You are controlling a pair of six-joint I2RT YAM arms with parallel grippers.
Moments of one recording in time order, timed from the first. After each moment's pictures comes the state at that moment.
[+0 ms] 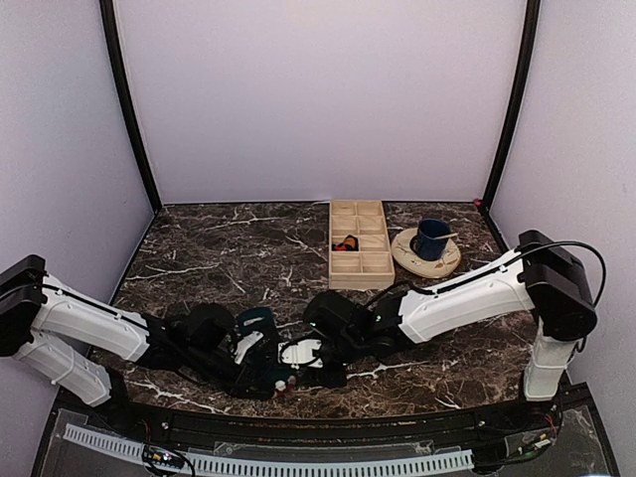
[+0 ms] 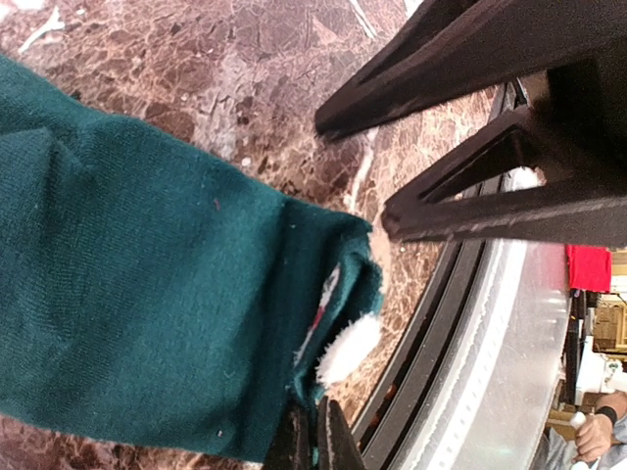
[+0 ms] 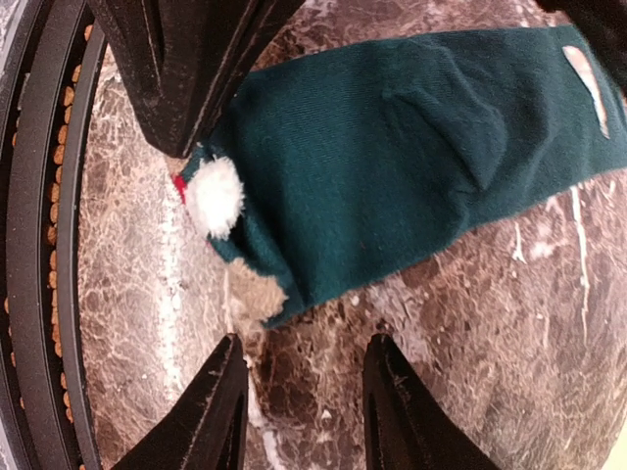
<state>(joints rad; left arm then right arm) -0.99 1.36 0.40 0.08 0.48 -0.54 1.24 1.88 1.12 -0.21 -0.16 -0.39</state>
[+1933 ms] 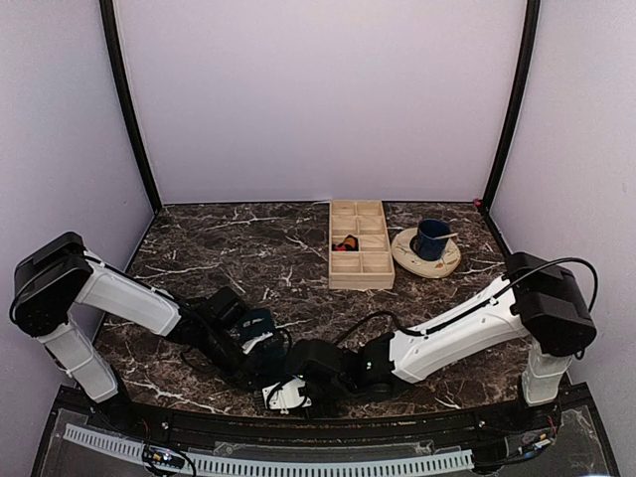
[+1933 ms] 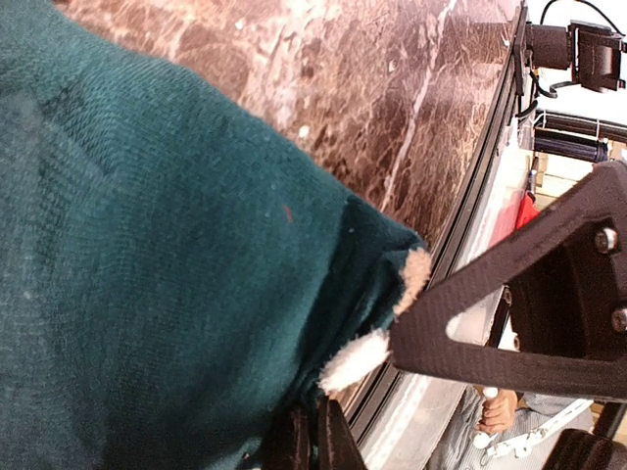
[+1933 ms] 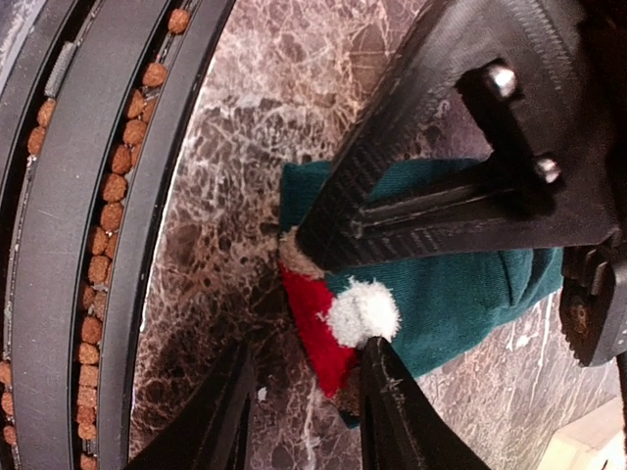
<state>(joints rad) -0.83 1.62 0.59 -0.16 0.80 -0.45 1.44 1.91 1.09 -0.06 0.10 -0.56</state>
